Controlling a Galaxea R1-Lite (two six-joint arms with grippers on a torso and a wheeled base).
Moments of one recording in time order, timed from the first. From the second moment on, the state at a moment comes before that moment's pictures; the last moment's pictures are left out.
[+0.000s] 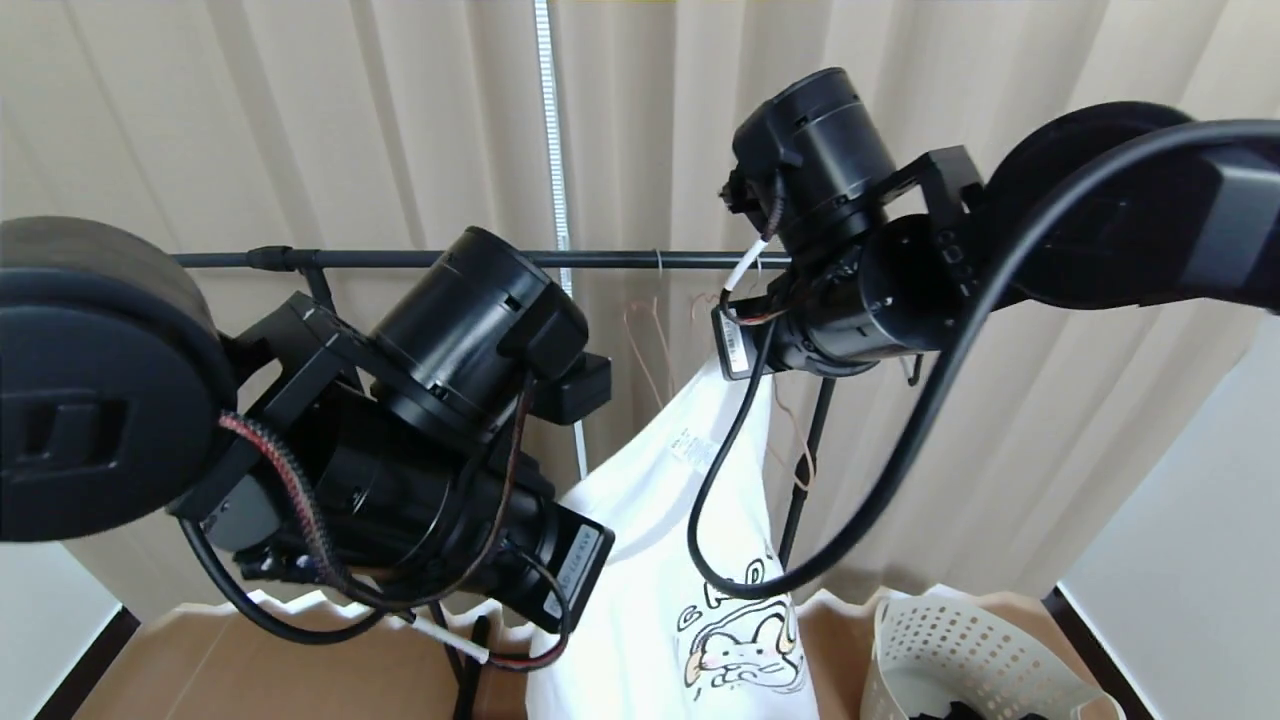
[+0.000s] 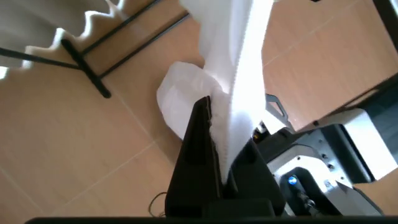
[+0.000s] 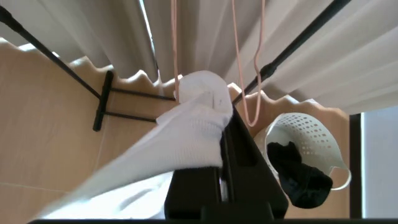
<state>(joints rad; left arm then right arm) -0.83 1.69 -1.35 0.64 0.07 -0.22 0.76 2.03 -1.96 0.68 -0.55 0.37</state>
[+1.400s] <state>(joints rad) -0.82 1.72 -1.37 0.44 0.11 -0.38 0.73 1.87 -1.74 0.68 -0.55 0.46</state>
